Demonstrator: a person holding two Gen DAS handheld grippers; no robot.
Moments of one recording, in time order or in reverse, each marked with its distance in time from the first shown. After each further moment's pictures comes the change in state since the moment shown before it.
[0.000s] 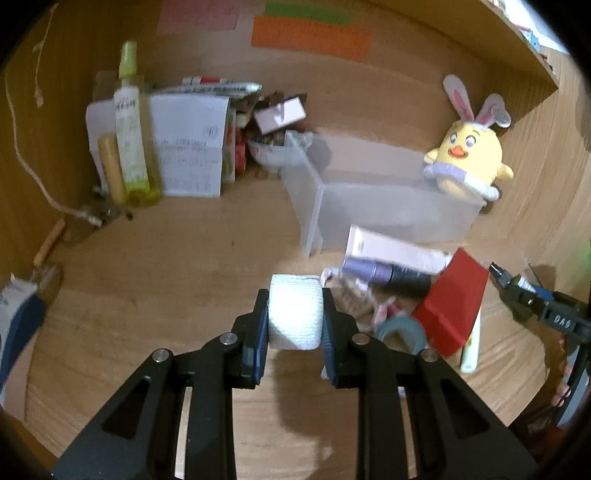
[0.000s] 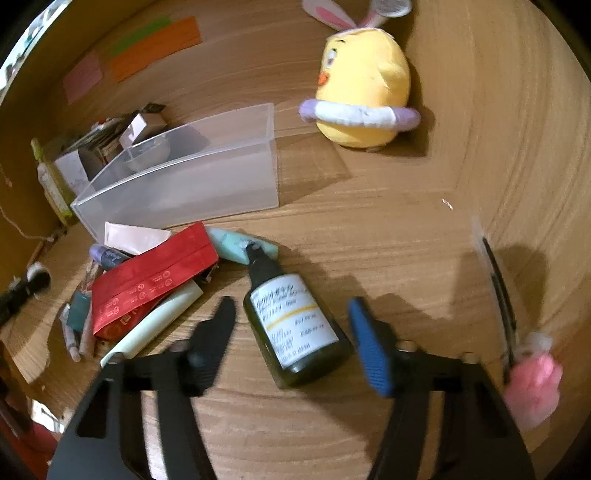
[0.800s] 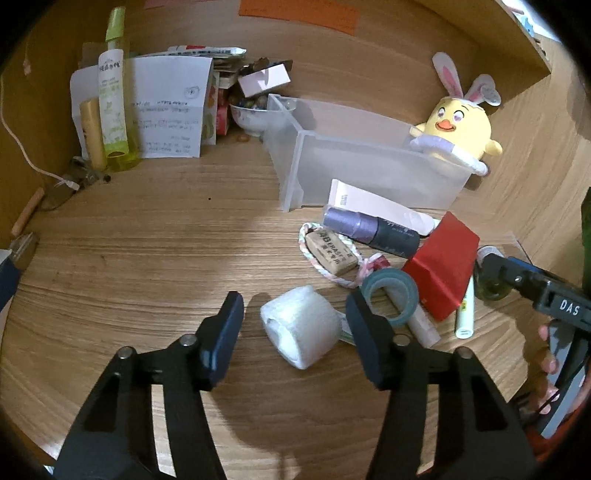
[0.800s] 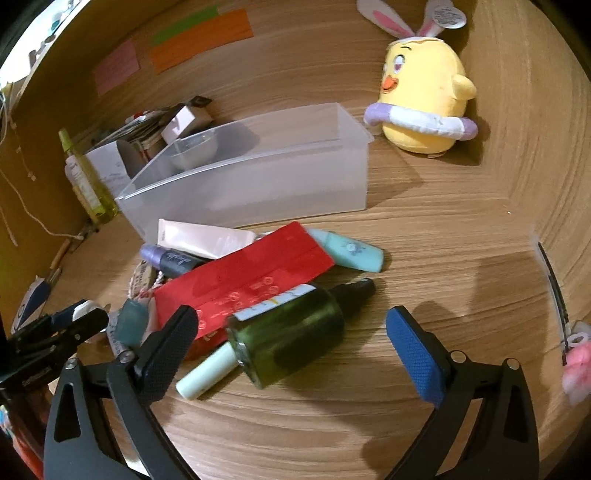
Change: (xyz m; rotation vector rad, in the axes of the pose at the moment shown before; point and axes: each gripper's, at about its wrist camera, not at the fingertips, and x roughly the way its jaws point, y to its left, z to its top) left arm 0.014 -0.003 -0.032 -0.013 0.085 -0.064; right arm 0.004 0.054 -0.002 0.047 -0.019 0.084
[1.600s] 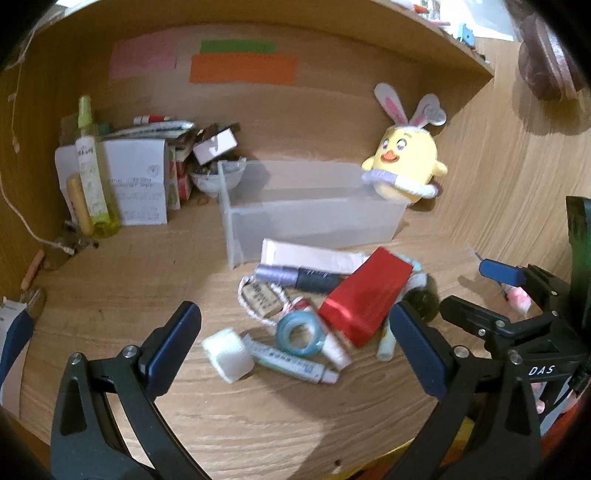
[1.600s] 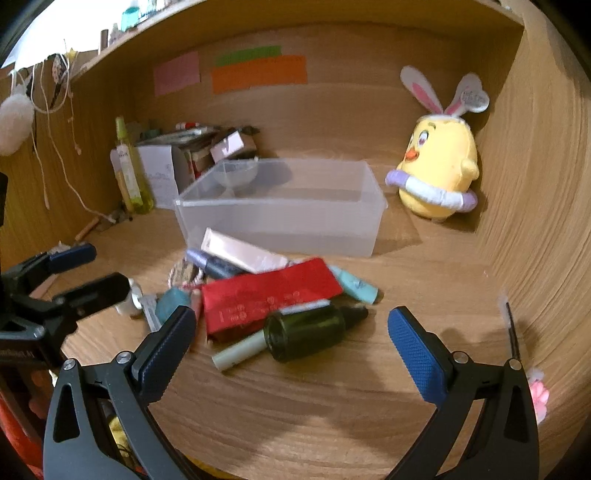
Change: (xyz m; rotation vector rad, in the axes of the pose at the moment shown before) left arm -0.052 -0.052 0.013 0.111 -0.137 -0.051; right arm -0.055 0.029 -0.010 -0.223 -0.105 0.009
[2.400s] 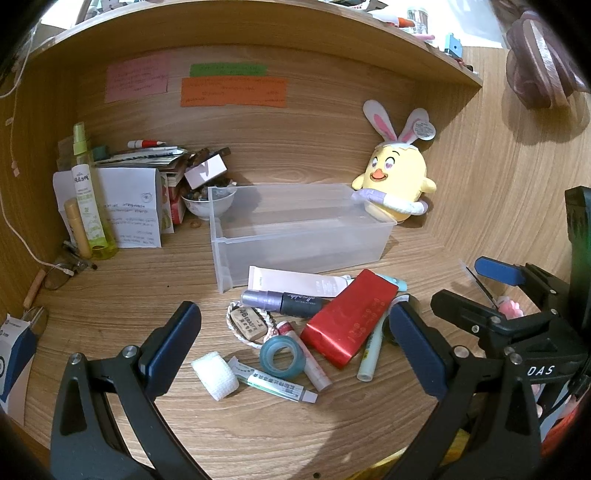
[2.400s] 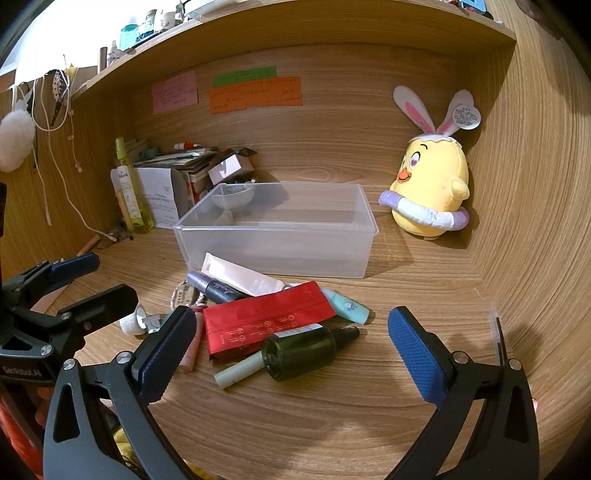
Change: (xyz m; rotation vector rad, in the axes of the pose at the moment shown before) left arm -0.013 -0.021 0.018 0.021 -0.070 -0.004; right arm -0.021 -0.002 0.018 0.011 -0.085 -0.010
